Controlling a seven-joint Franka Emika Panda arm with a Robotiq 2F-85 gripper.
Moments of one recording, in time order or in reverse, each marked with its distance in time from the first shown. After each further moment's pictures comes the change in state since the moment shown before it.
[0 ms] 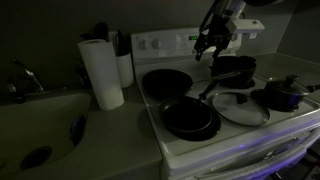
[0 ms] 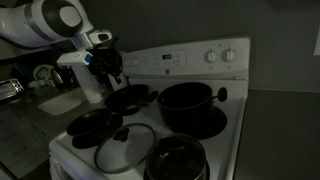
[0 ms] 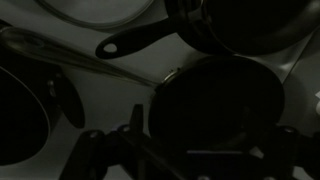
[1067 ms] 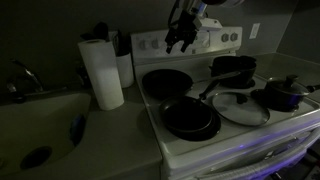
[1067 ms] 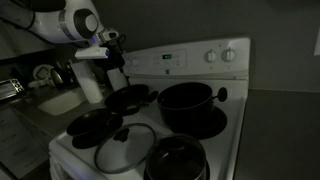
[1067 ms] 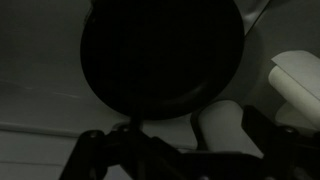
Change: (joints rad) arm 0.070 0.321 -0.012 0.383 0.036 0.043 -0.189
